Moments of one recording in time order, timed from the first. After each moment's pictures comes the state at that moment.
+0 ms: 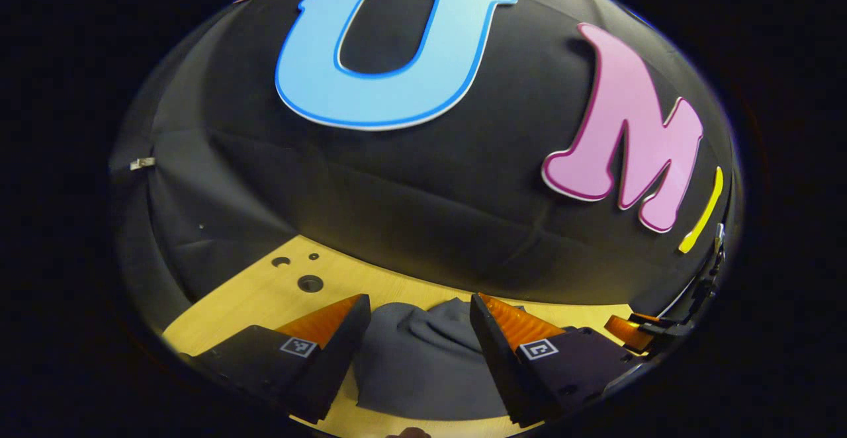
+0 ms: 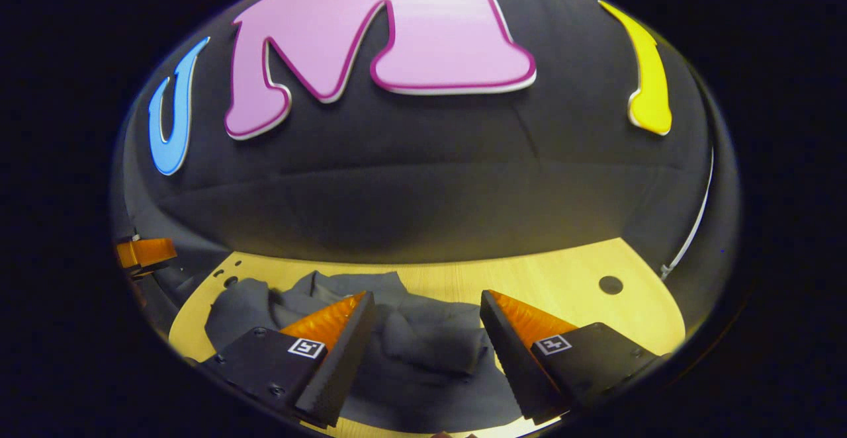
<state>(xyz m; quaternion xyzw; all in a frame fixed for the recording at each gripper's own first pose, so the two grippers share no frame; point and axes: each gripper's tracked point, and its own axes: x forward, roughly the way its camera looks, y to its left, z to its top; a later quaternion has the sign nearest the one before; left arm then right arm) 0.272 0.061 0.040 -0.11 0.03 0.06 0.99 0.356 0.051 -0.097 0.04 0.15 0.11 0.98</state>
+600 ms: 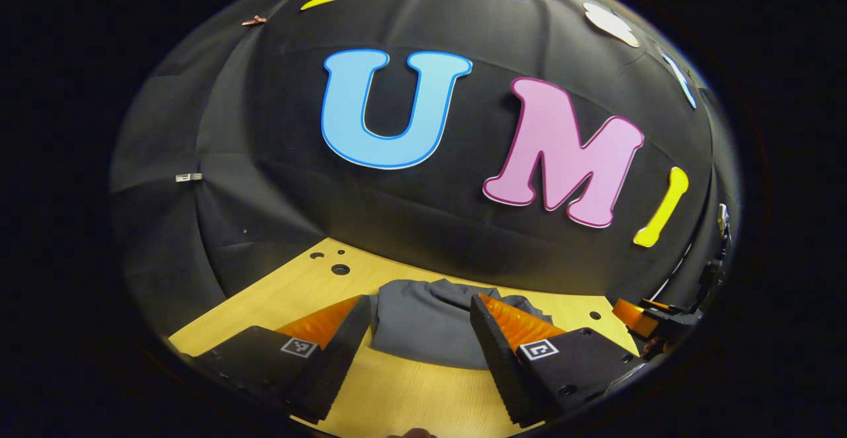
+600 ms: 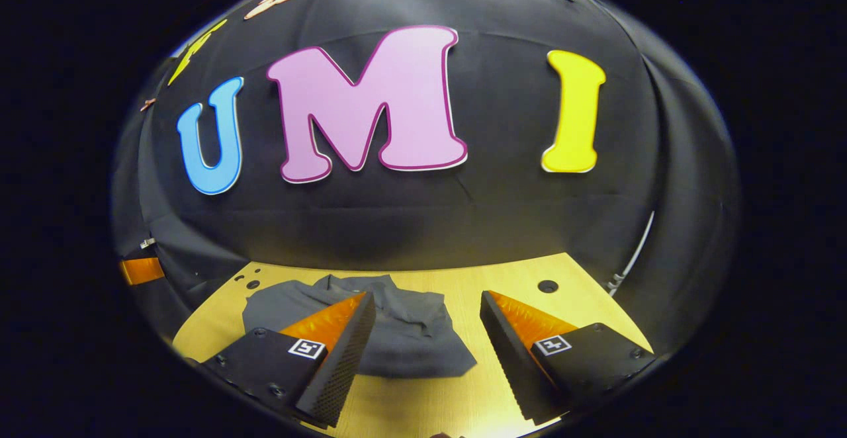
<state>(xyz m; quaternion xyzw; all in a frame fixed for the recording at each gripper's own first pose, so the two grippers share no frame) 0.081 0.016 0.046 -0.10 0.01 0.07 0.99 0.184 -0.010 -0.042 0.03 0.10 0.08 0.99</state>
